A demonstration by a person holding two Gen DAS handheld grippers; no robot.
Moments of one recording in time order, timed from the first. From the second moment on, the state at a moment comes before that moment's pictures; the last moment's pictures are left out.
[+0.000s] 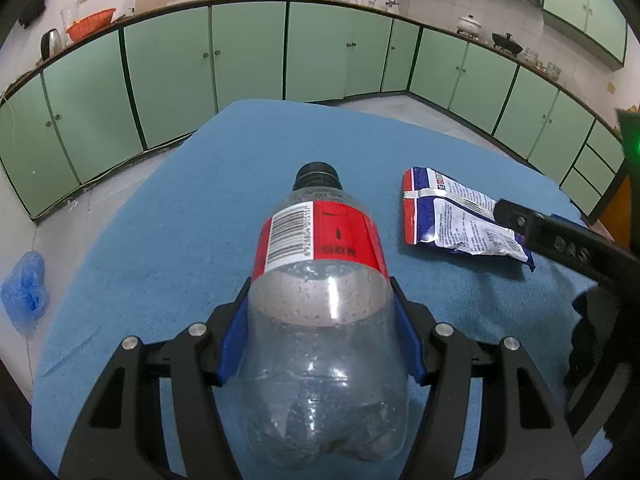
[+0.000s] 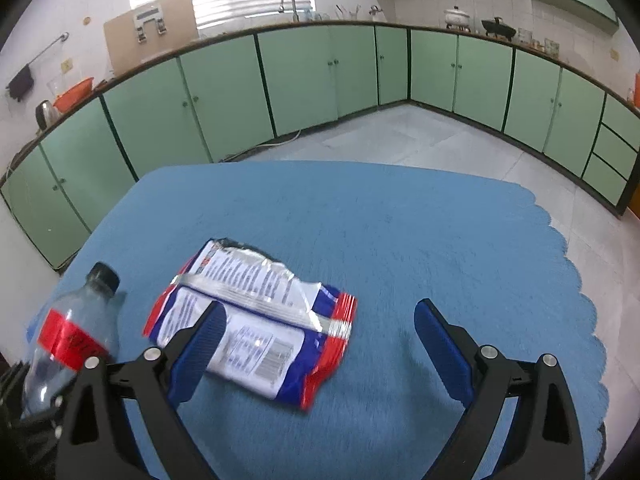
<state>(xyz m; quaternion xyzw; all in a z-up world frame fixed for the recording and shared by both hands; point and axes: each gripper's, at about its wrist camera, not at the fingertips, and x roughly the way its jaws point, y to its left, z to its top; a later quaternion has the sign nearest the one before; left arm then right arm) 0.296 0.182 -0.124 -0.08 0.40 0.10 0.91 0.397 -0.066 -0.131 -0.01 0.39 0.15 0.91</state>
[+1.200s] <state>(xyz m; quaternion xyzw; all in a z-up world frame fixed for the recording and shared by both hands) 0.289 0.174 -0.127 -0.08 0.40 0.11 0.91 0.330 -0.091 -0.133 0.01 0.43 0.26 0.86</state>
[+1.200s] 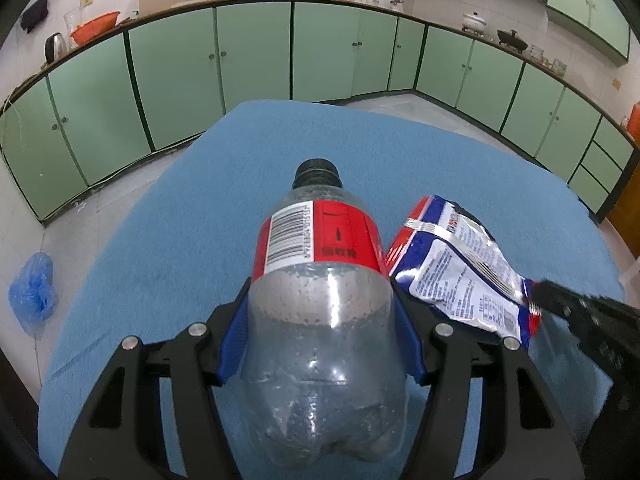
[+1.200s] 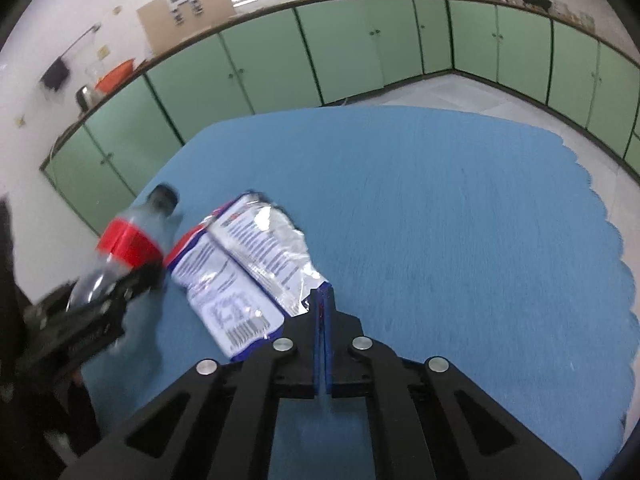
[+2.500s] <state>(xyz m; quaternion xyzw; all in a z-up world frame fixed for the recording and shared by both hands) 0.254 0.166 -0.118 -0.07 0.40 0.10 0.91 0.315 -0.094 -0.120 0.00 0.41 0.34 0.85</state>
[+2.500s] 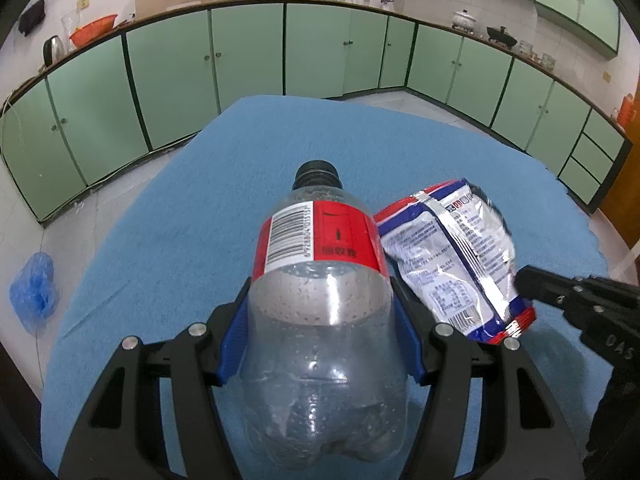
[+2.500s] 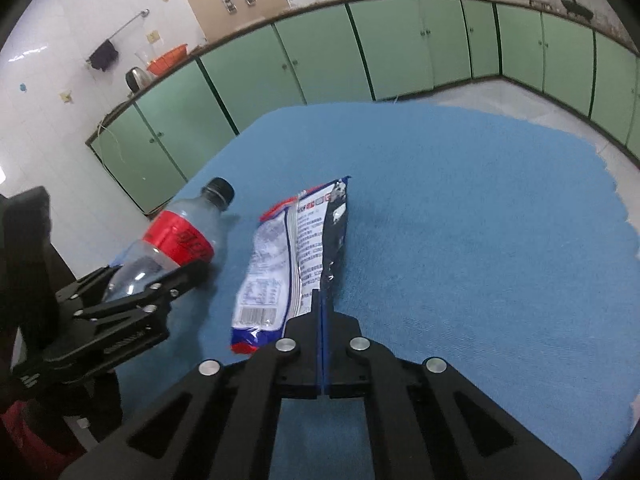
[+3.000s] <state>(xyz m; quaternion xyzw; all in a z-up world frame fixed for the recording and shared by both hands) 0.235 0.109 -0.092 -0.06 0.38 0.02 0.92 0.262 -0.168 -0.061 -0.02 0.36 0.28 0.89</state>
